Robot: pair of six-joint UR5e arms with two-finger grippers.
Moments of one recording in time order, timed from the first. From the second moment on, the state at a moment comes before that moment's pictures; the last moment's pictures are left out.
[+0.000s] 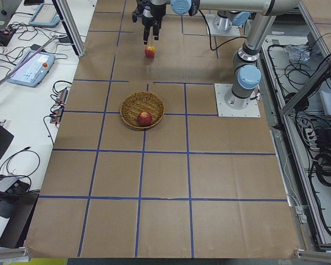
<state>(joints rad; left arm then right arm) -1.65 -1.58 -1.60 -1.51 1.54 0.05 1.96 -1.11 1.62 -2.24 -1.58 0.47</state>
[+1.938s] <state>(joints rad) -1.65 -1.58 -1.62 -1.51 1.54 0.05 1.61 -1.38 1.64 -1.88 -1.59 0.05</state>
